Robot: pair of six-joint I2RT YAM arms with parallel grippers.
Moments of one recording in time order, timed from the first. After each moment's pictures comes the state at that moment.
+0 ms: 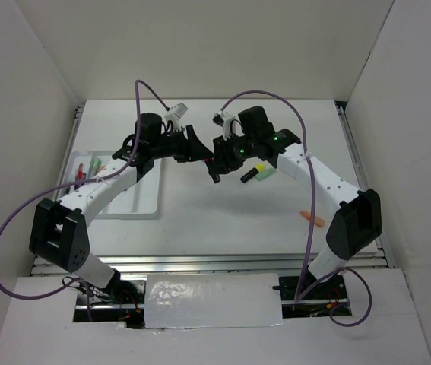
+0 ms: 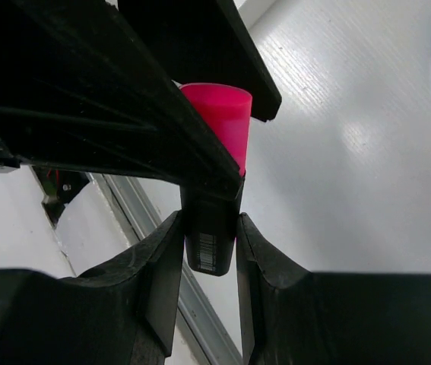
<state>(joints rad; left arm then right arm) -0.39 1.53 1.19 -0.04 0.61 -0.59 0.55 1.61 1.47 -0.61 -0.57 0.09</state>
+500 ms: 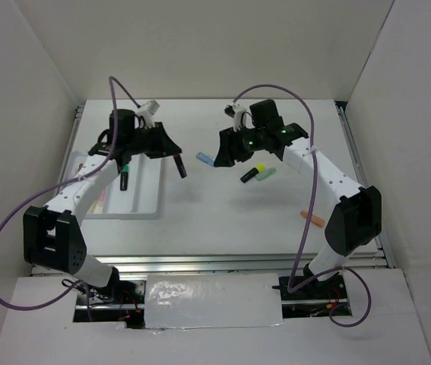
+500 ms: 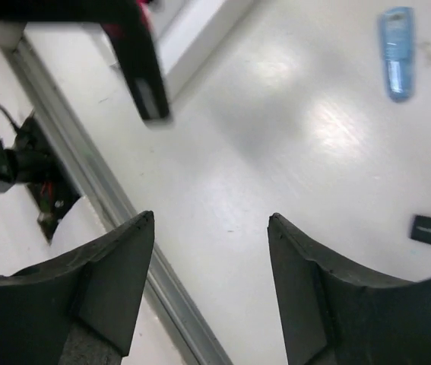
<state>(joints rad) -0.26 1.49 1.19 -0.18 0.60 -0.48 0.49 1.64 1.50 -0.61 -0.59 0.09</state>
